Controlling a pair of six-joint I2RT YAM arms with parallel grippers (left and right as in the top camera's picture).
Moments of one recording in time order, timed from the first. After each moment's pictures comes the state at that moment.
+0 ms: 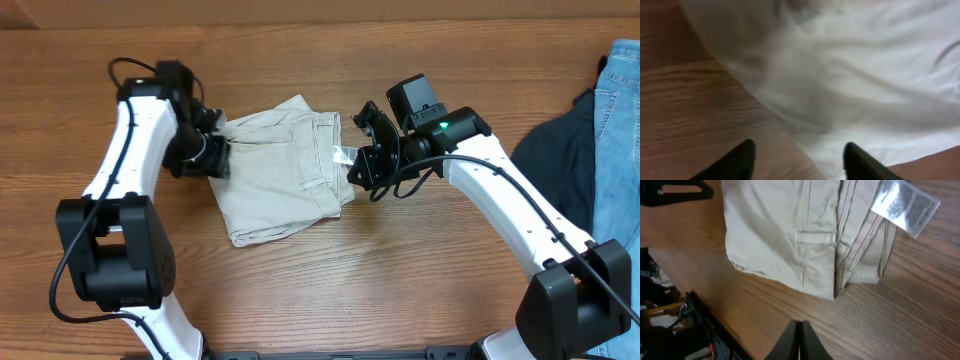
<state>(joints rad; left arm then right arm) 0.02 1.95 1.56 -1.23 0.14 0.12 0.40 1.70 1.38 -0.94 -0.56 0.13</state>
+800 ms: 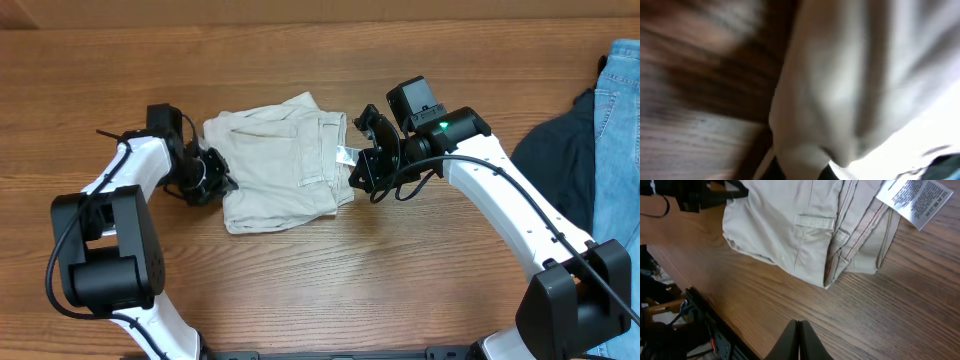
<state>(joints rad) 0.13 1.94 1.20 -0.76 0.48 -0.53 0.40 1.70 1.38 -0.96 -0.56 0.13</state>
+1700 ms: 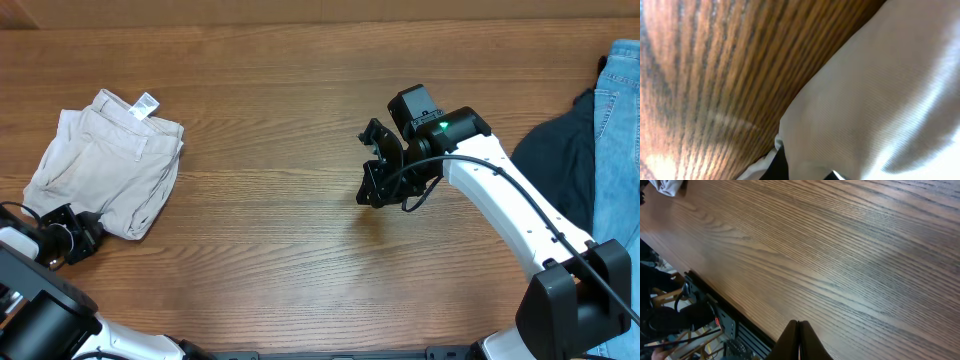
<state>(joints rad) 0.92 1.88 1.01 -0.47 0.56 -1.14 0.40 1.70 1.38 -1.11 -0.56 0.13</state>
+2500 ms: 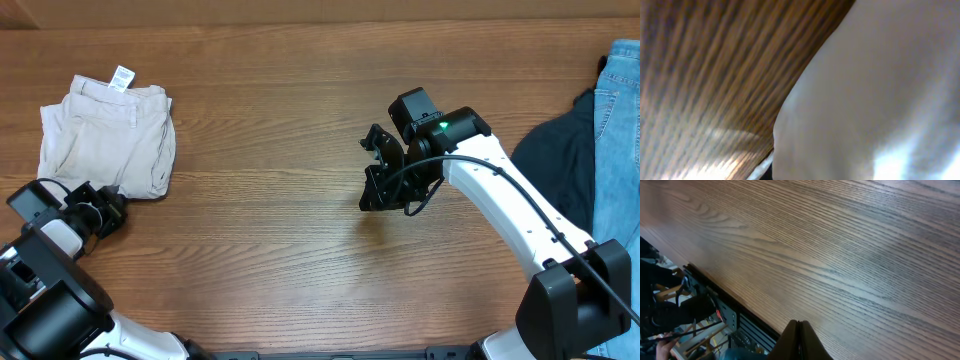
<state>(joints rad) 0.75 1.86 0.84 -0.01 0.57 -1.53 0.40 1.70 1.38 -1.17 -0.56 0.13</state>
